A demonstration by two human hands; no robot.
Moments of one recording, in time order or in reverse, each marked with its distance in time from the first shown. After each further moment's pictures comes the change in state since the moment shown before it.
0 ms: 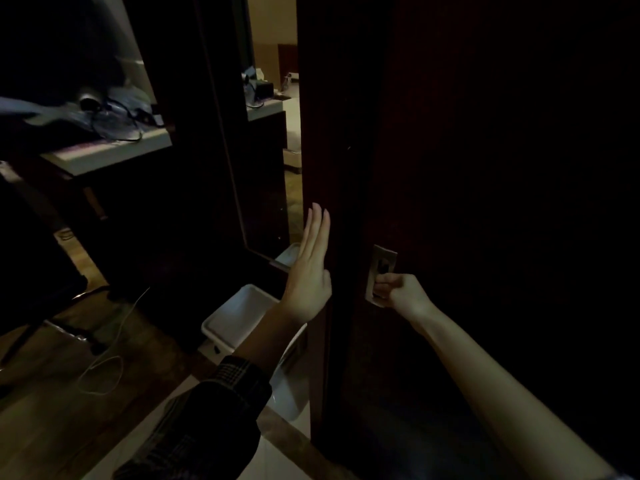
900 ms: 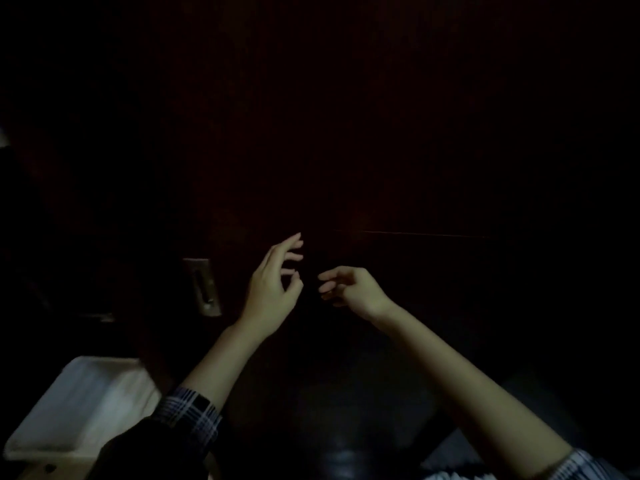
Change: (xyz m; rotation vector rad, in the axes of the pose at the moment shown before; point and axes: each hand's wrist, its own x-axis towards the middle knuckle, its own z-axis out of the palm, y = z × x) left_hand 0.000 0.134 0.117 -0.392 -0.270 0.149; right_hand -0.137 0.022 -0.142 -0.163 0.333 -0.003
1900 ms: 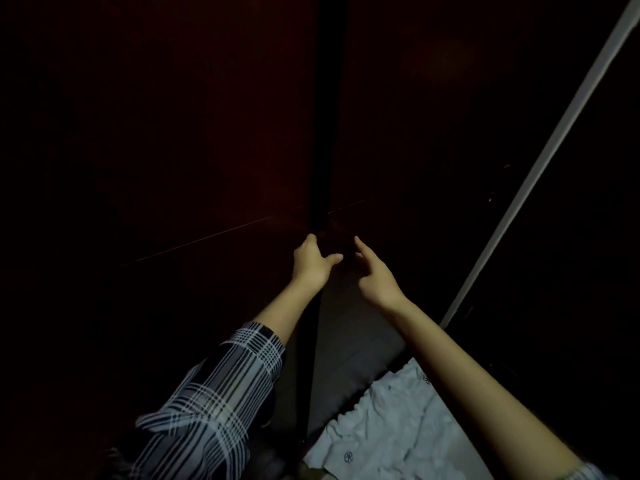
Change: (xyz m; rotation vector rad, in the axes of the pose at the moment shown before) left_hand 0.060 0.228 0.400 -0.218 -0.629 -0.270; right_hand -0.166 0.179 -0.302 -0.010 0.786 0.282
